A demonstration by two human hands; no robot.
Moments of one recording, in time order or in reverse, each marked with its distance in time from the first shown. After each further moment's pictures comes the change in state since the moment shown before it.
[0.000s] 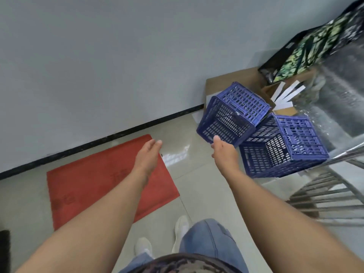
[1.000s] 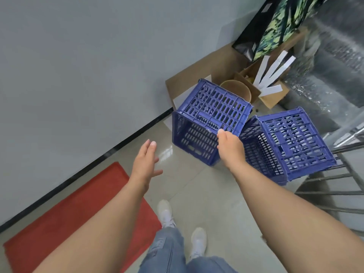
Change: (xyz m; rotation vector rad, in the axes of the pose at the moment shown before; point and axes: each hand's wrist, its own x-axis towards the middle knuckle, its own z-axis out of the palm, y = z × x) left_hand 0.225 0.117 0.267 0.051 -0.119 -0.118; right_hand 0.353 0.047 -0.102 -0.050 0.012 0.220
